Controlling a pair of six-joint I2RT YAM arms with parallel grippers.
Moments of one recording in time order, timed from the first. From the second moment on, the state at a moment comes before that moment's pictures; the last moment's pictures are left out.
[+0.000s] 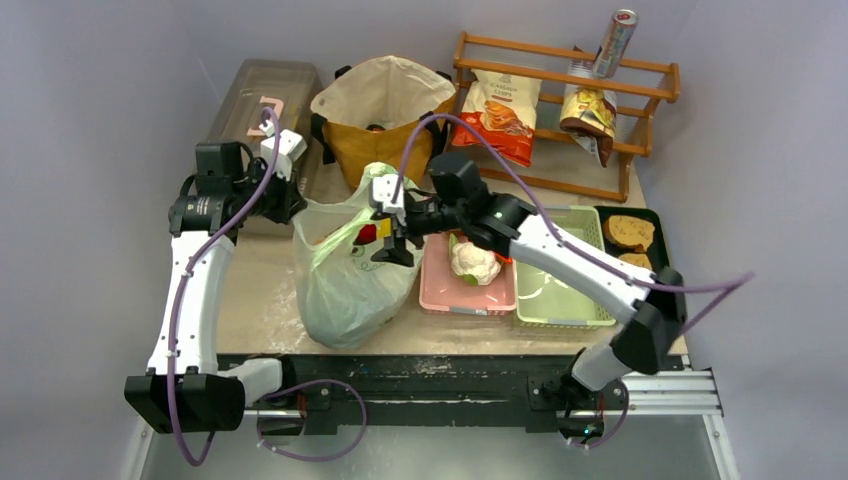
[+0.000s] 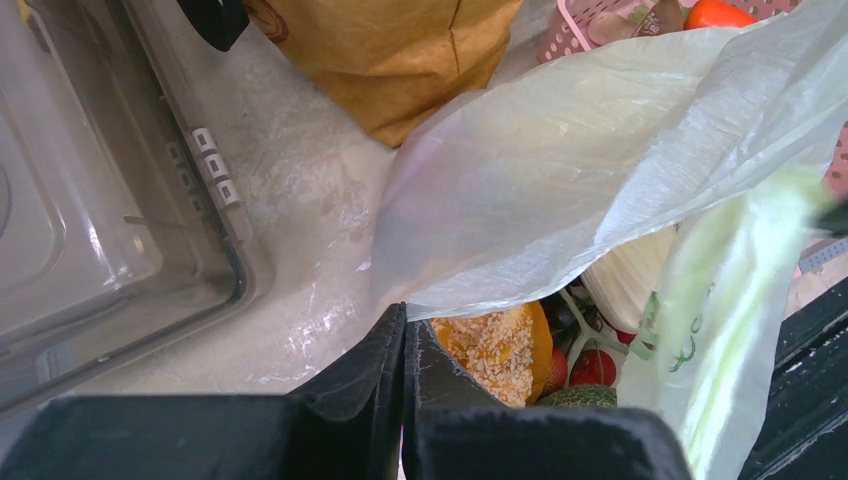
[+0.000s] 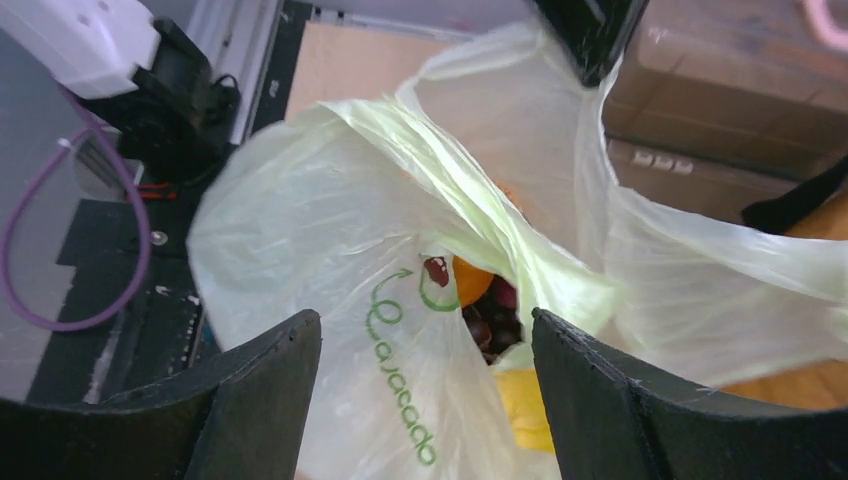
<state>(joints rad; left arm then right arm) 0.05 1.17 1.31 -0.86 0.50 0.32 0.87 1.49 1.44 -0.33 -0.62 -0.42</state>
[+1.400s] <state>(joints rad) 0.09 1.24 1.35 -0.85 0.52 0.31 0.88 1.61 1.42 -0.46 -0.52 -0.56</state>
